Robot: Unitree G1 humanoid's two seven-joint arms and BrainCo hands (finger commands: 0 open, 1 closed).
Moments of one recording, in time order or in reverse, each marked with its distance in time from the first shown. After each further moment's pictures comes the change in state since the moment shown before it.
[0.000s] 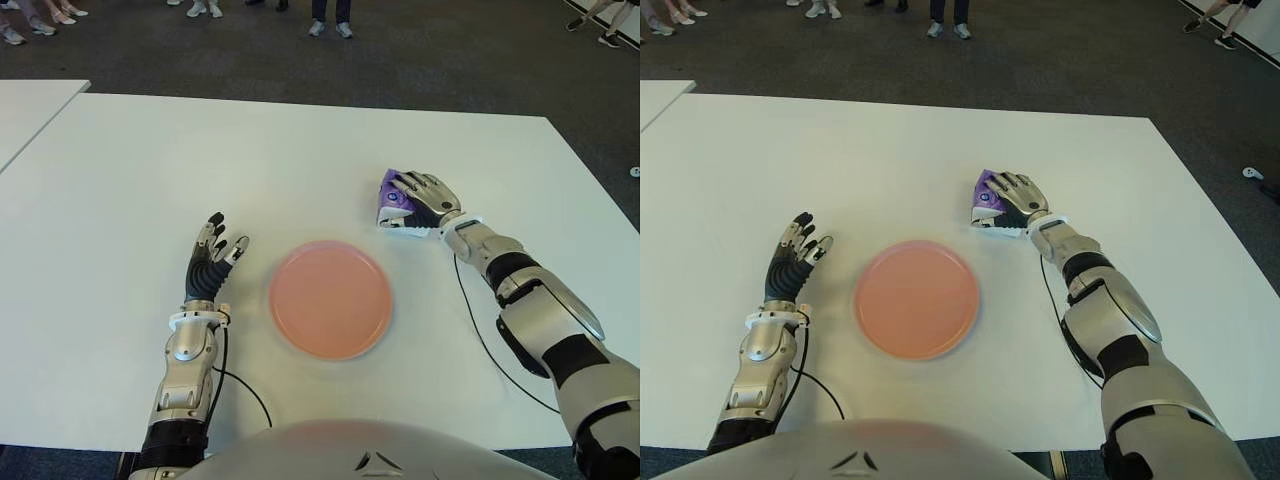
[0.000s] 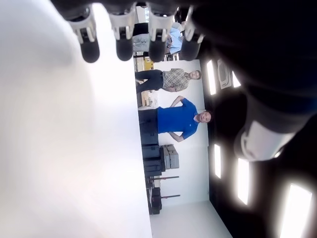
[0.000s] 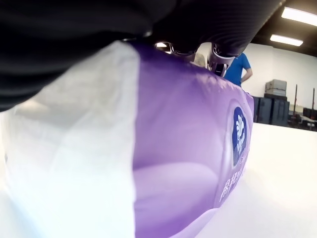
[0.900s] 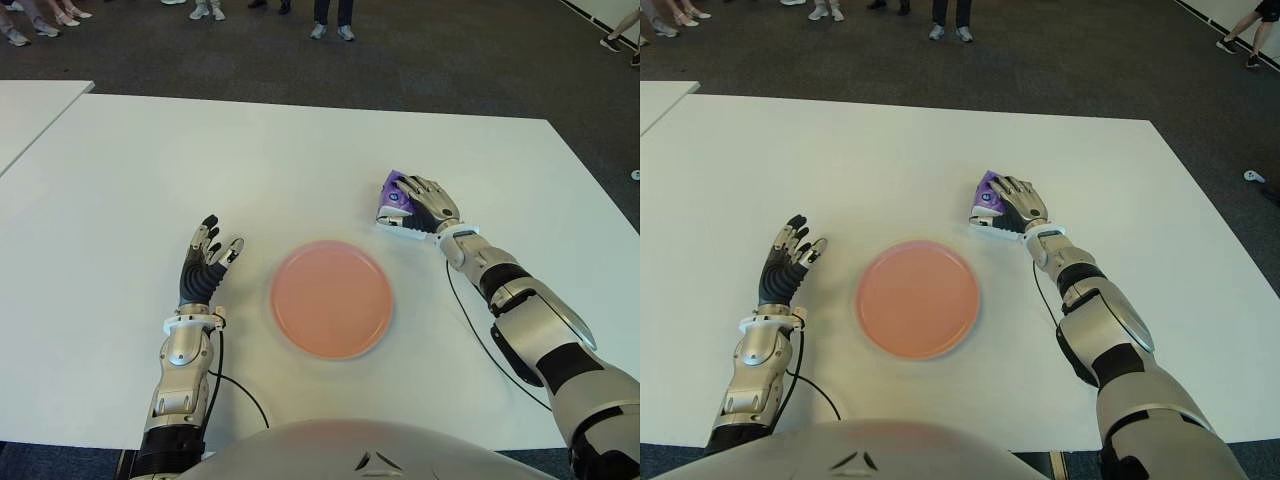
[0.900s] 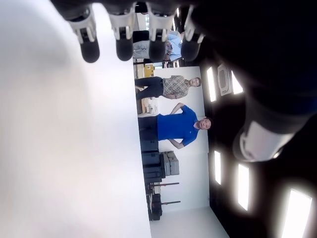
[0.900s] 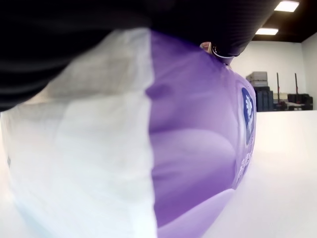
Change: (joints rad) left arm 0.023 0.005 0.020 -0.019 -0.003 0.006 0.000; right arm 0.052 0.029 -0.059 -0.004 0.140 0.020 -0.002
